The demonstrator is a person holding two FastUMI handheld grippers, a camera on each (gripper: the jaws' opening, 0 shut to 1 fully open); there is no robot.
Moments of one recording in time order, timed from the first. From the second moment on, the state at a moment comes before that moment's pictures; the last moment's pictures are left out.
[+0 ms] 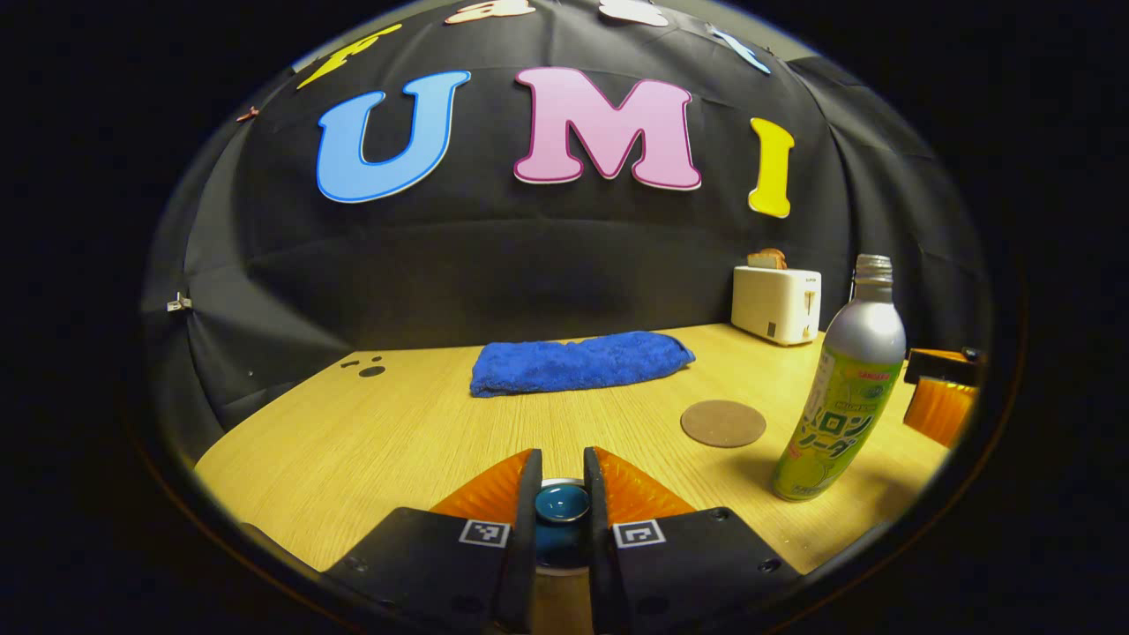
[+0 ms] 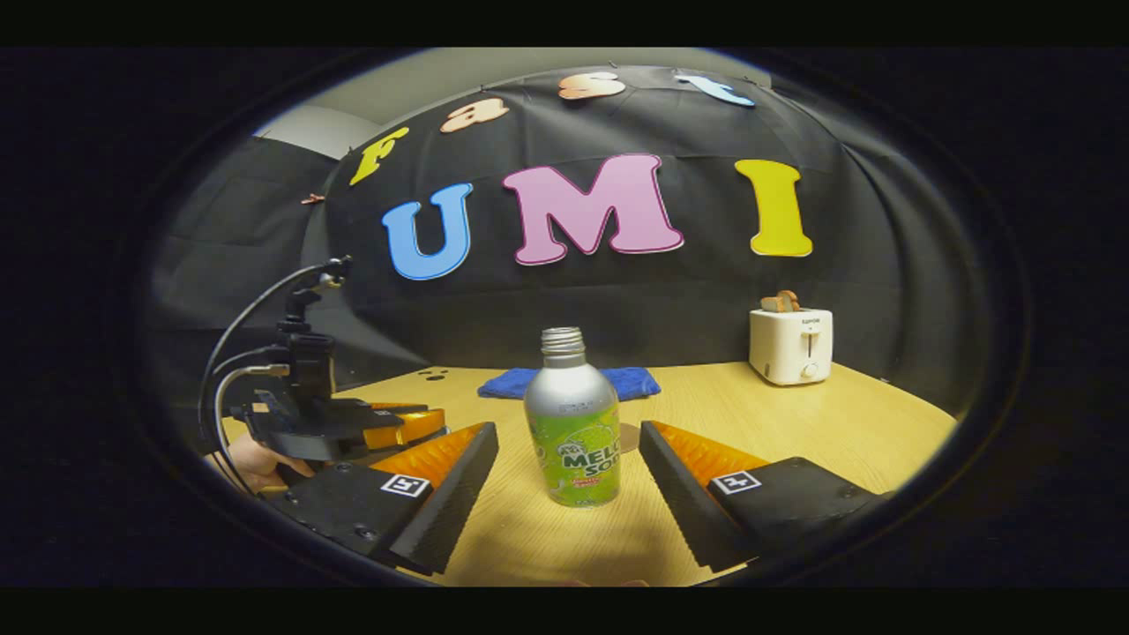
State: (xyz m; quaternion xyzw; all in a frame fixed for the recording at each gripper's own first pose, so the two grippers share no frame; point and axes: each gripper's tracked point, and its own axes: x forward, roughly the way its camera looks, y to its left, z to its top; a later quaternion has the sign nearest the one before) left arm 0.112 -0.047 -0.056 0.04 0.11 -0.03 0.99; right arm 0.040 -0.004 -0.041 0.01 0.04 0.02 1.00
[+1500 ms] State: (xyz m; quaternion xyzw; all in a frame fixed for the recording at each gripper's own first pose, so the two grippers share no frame) left arm 0.049 0.024 -0.002 0.04 0.04 0.01 1.00; right arm 0.132 -0.014 -0.065 -0.04 0.07 -0.04 1.00
